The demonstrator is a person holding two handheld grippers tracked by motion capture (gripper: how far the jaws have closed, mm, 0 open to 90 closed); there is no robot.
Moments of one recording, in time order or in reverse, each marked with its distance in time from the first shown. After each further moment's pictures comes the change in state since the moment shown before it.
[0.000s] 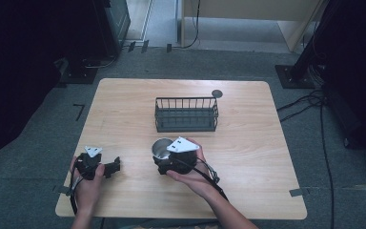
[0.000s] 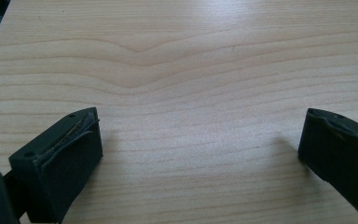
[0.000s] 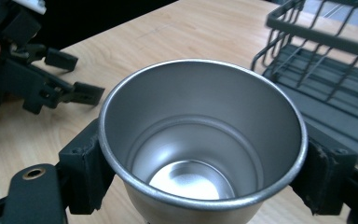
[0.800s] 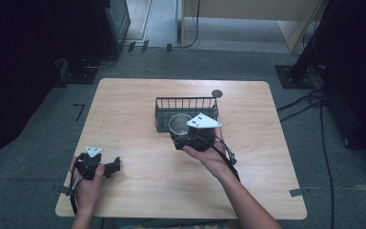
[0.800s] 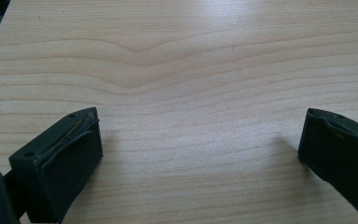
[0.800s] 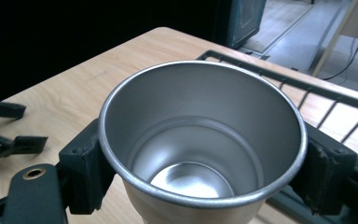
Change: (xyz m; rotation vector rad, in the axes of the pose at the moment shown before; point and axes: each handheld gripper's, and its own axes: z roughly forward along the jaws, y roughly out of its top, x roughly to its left) left arm 0.000 0.000 0.000 -0.002 0.001 -0.003; right arm -0.058 0.045 -0.031 -0.071 -0.110 0.032
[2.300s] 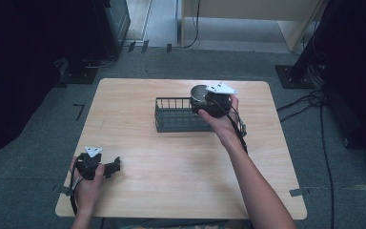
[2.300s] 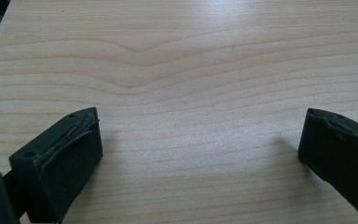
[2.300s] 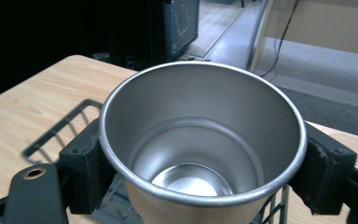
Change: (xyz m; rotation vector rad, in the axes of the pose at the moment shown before) left arm 0.000 0.000 0.000 -0.001 0.000 -0.001; right arm -0.088 0.043 0.026 -0.030 -0.221 0.091
